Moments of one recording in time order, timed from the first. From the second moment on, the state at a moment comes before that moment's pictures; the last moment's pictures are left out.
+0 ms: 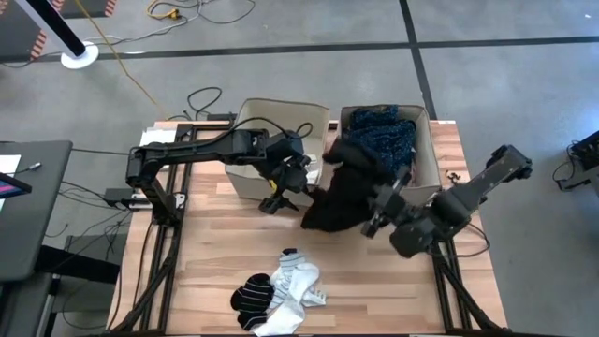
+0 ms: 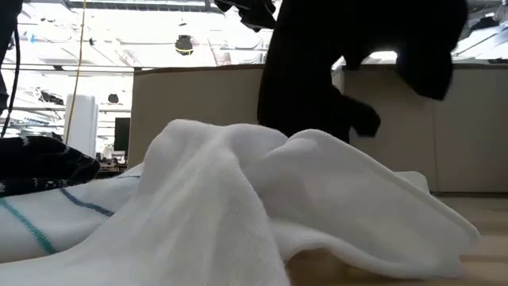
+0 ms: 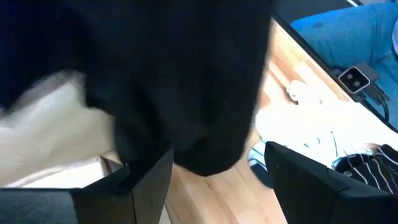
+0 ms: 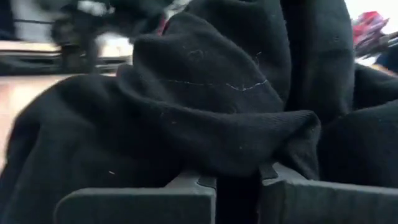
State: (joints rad) left arm 0.12 1.73 1.76 -0.91 0.42 0.55; right arm 0.59 1.29 1.33 -0.87 1.20 0.47
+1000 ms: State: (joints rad) left arm 0.21 1.73 1.76 -0.19 0.52 0.36; right arm 0.47 1.10 1.51 -0.75 1.35 -0.06
